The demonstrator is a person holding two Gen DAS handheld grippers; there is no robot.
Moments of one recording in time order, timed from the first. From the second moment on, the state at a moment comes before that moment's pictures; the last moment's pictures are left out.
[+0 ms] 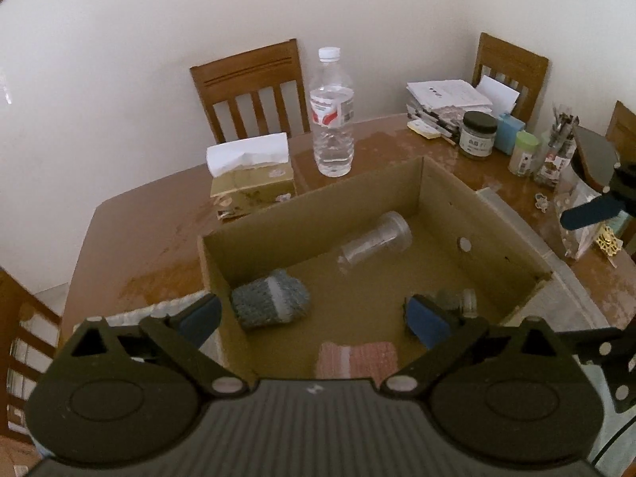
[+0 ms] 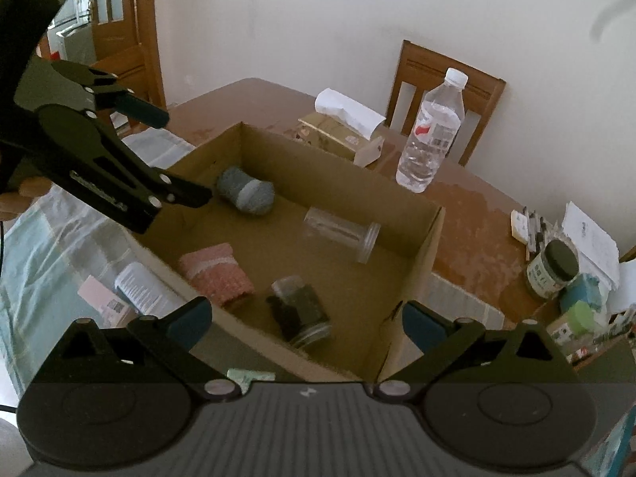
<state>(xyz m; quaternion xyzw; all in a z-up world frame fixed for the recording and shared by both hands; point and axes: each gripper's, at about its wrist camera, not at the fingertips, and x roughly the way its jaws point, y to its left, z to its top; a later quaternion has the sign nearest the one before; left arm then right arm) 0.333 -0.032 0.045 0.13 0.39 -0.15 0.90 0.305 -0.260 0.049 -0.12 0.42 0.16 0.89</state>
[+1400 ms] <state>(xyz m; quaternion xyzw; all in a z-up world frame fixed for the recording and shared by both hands) 0.145 -0.023 -0.072 0.09 0.46 -0.10 0.88 0.155 -0.297 -0.069 0.01 0.50 0.03 0.87</state>
